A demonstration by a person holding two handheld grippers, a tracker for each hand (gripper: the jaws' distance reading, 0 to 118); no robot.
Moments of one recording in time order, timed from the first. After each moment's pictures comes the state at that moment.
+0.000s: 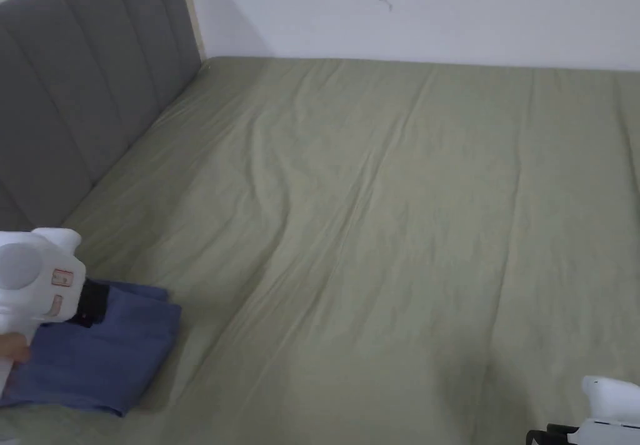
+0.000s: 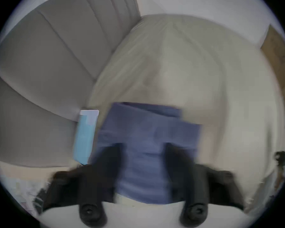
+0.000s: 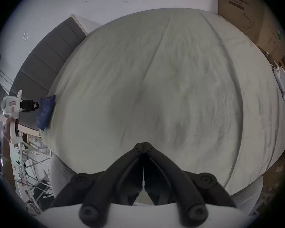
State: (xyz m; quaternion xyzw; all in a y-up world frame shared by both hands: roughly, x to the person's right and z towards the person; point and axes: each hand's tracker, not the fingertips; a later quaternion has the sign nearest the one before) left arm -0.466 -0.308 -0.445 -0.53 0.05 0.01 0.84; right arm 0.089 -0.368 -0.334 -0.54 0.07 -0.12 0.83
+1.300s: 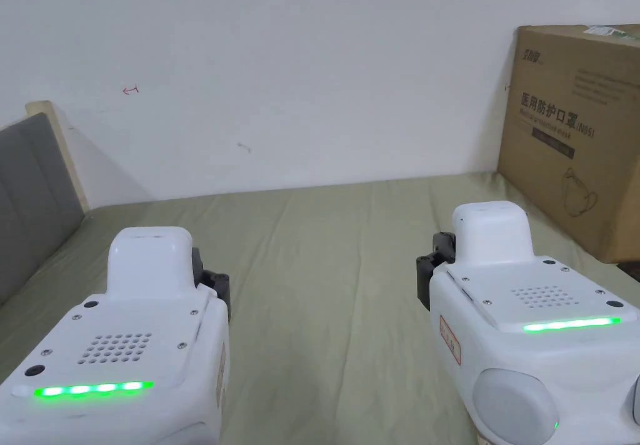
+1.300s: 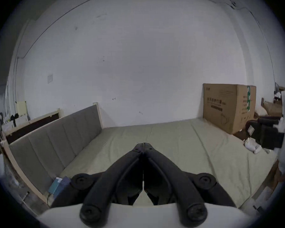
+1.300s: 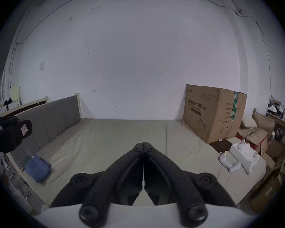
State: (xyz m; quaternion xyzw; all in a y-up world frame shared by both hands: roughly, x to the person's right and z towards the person) left arm -0.115 -0.136 -0.271 -0.07 -0.03 -0.05 1.00; right arm 0.114 -0.145 -0.259 -0.10 -0.06 0.00 0.99
